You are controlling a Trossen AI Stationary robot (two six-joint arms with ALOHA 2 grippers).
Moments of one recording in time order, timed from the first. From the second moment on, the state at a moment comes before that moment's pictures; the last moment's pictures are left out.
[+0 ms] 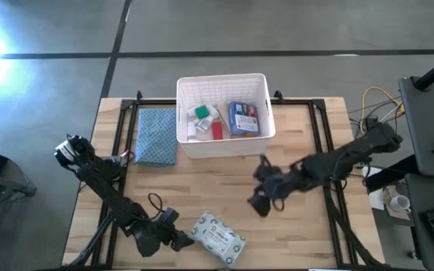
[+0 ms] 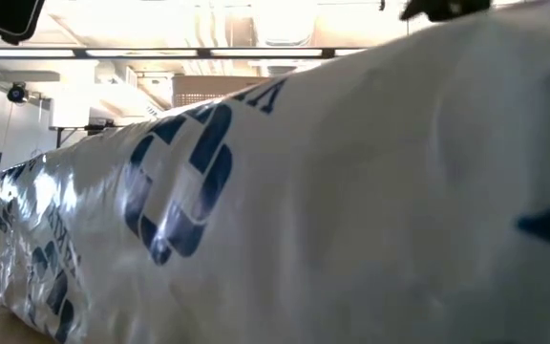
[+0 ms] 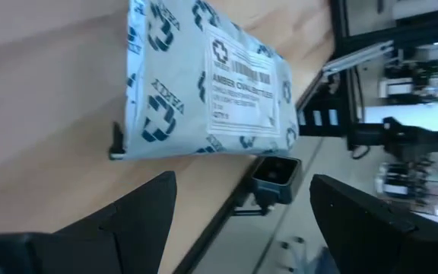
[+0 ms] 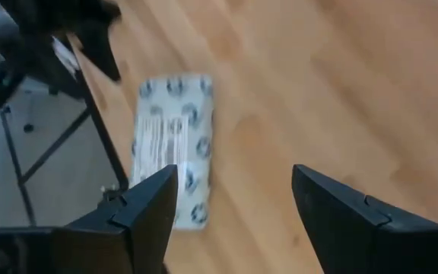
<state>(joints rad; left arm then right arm) -0.85 1.59 0.85 0.07 -0.52 -1.80 0.41 1.45 1.30 -0.76 0.17 1.08</state>
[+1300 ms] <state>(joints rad) -0.77 1.98 1.09 0.10 -0.45 -1.83 0.35 2.10 1.19 0.21 -0.43 1.15</state>
